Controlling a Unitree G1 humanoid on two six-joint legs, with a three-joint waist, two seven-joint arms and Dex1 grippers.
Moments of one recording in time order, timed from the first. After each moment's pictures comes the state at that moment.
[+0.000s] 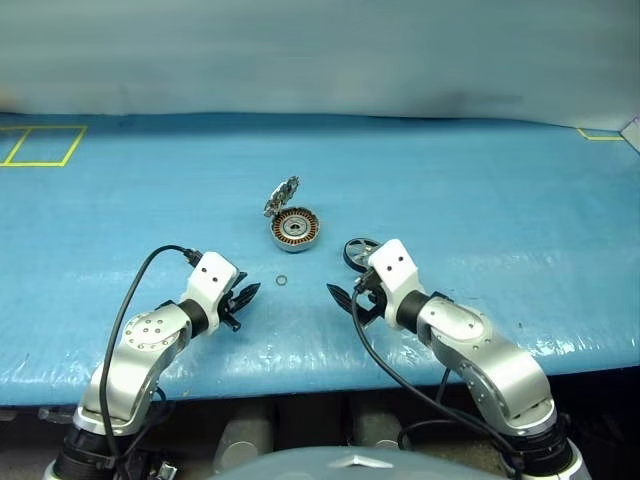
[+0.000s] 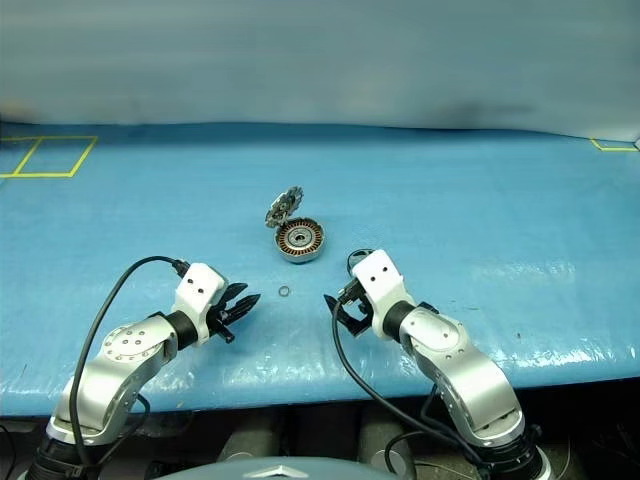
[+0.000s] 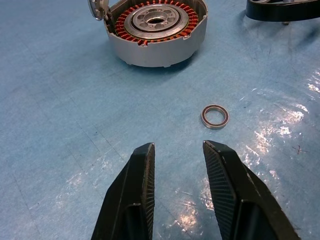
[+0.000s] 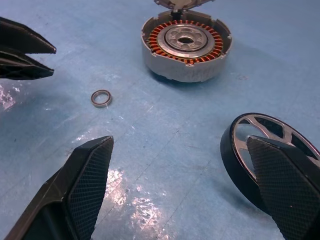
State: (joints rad) left arm 0.06 0.51 -0.07 -0.47 -0.21 0.67 -0.47; right arm -0.15 -0.47 0.28 -0.65 0.24 0.94 0.38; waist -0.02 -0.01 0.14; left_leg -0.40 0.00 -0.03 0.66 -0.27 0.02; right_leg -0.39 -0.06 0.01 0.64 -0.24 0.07
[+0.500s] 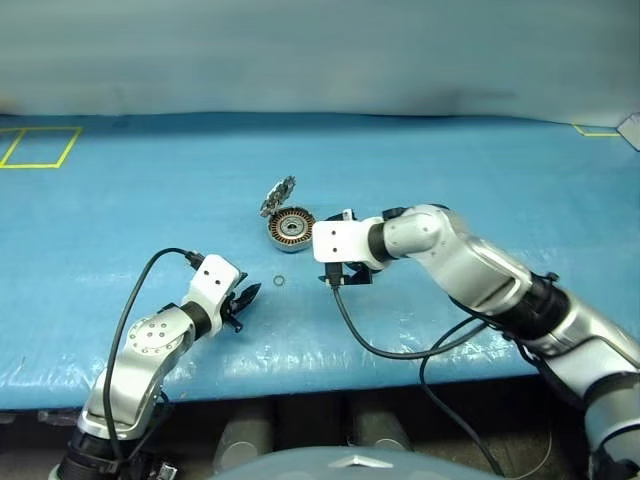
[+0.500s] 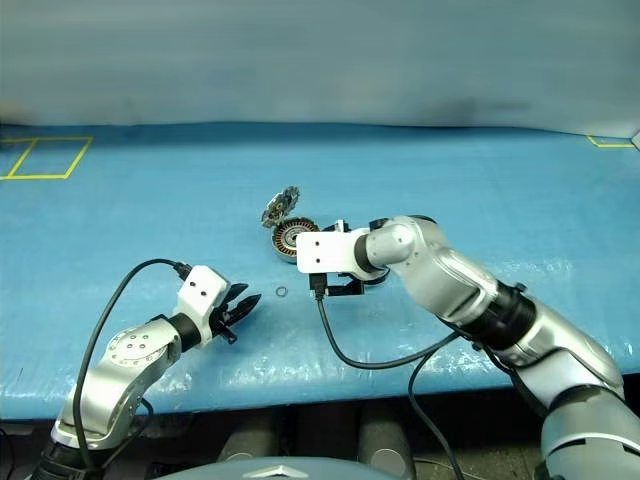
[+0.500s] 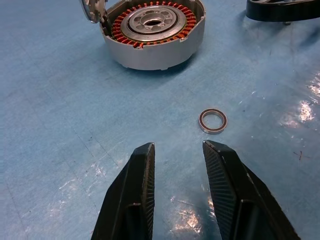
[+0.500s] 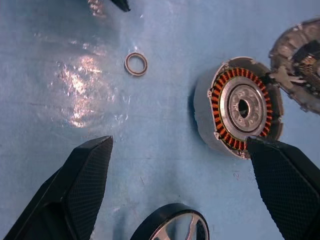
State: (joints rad) left arm 0.11 0.49 -0.08 -0.47 -0.18 0.63 -0.43; right arm -0.93 -0.64 0.84 -0.15 -0.12 0.55 1.00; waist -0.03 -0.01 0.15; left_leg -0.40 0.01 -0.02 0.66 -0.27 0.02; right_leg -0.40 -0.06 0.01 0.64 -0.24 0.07
